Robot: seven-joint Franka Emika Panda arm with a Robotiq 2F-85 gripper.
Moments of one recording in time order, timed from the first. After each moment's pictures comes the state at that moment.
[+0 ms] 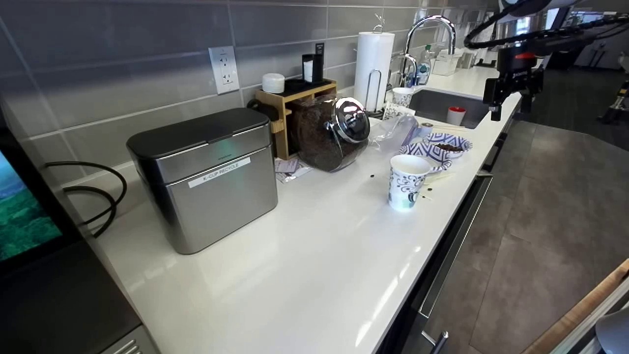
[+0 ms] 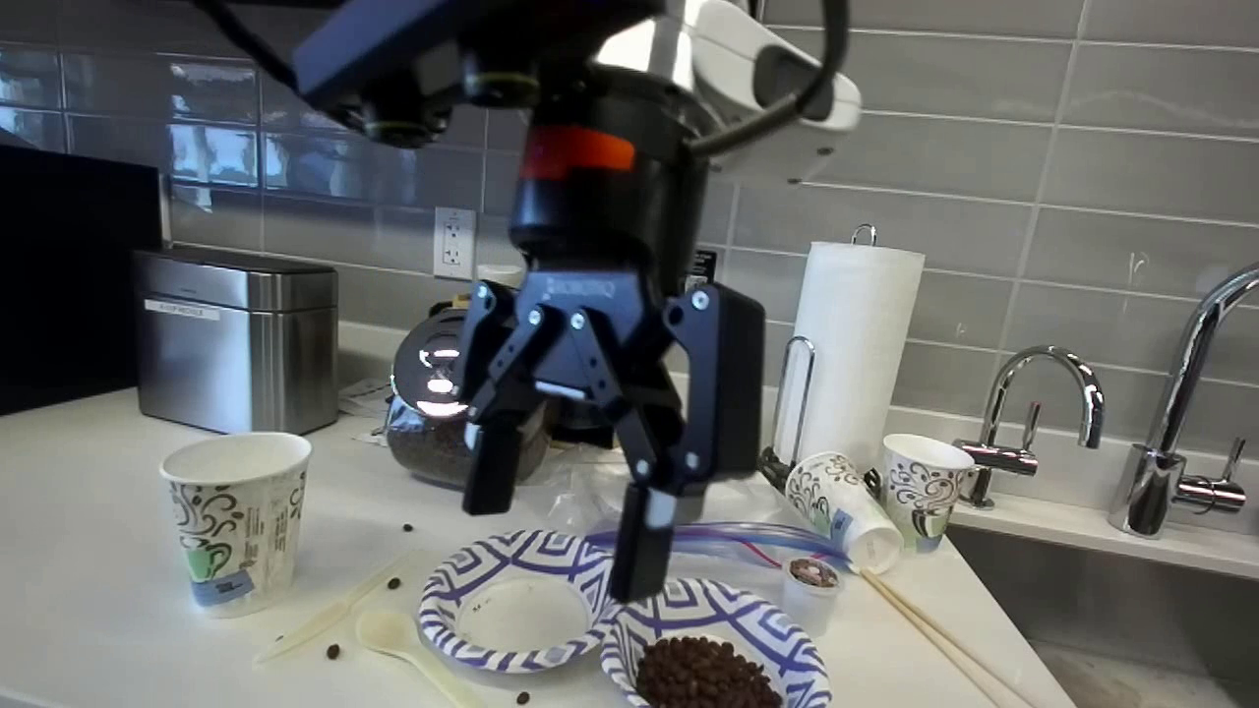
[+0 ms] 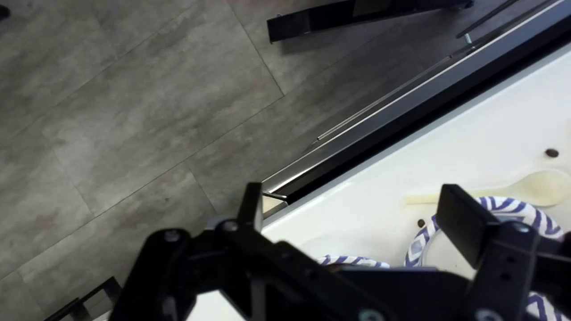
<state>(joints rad) -0.15 -0.14 -0.12 -2.26 -0.18 1.92 -0.01</state>
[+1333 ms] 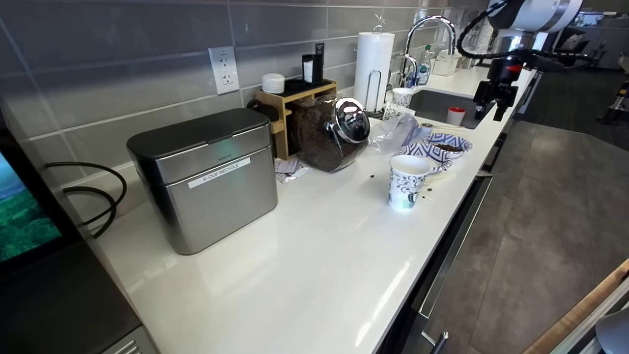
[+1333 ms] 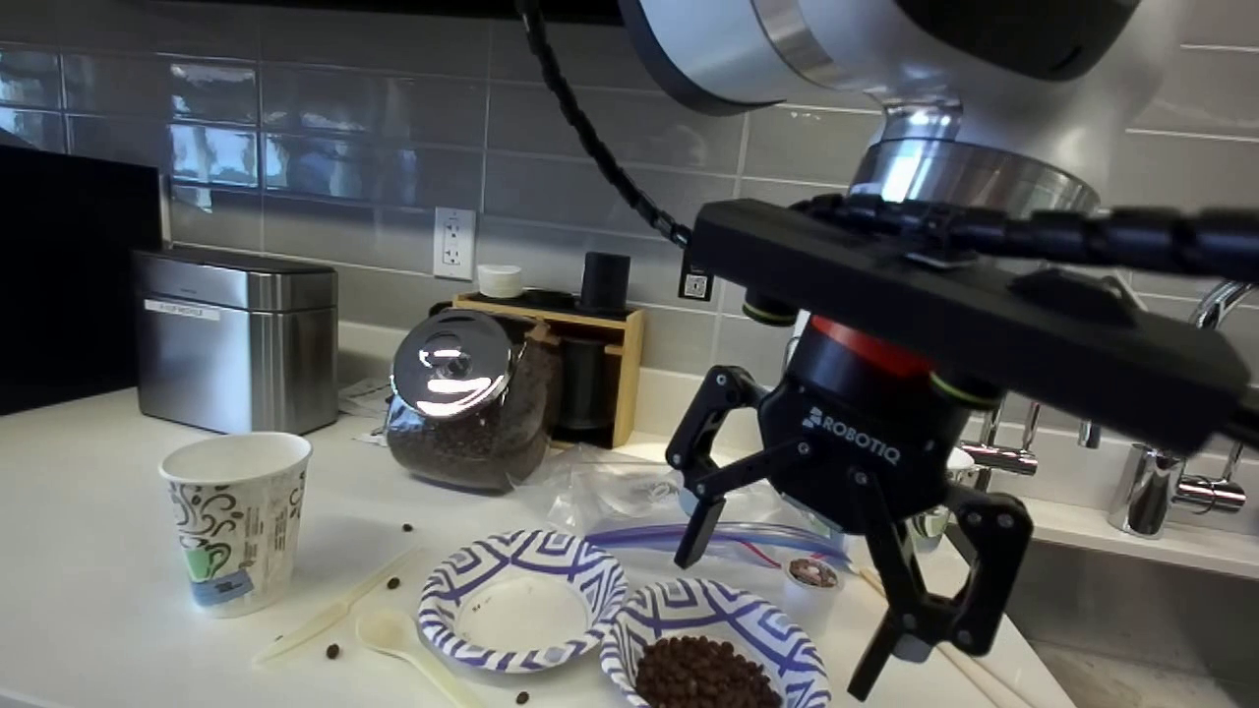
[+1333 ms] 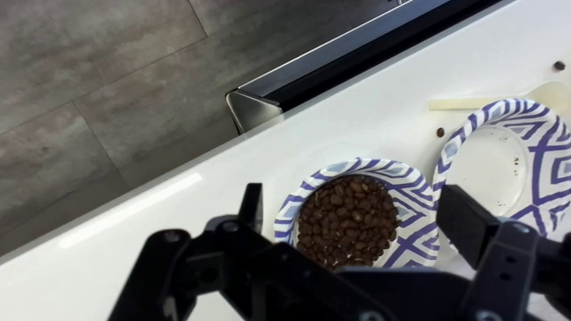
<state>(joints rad) -0.26 0.22 -0.21 -1.95 0.15 1.95 -0.51</state>
